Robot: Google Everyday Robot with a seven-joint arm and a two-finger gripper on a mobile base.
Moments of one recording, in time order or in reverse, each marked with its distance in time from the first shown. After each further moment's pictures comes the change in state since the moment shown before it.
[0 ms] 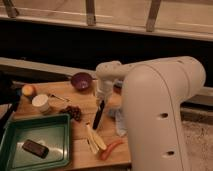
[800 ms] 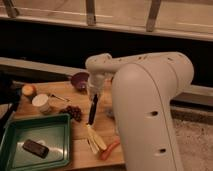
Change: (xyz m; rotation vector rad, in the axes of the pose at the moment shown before) arm -0.012 0.045 -0.017 0.006 -0.028 -0.135
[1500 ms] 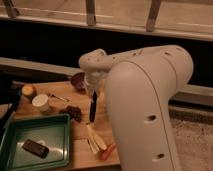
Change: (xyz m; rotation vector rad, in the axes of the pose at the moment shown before) arm -0.009 0.005 -0.017 0.073 -0.026 -0.030
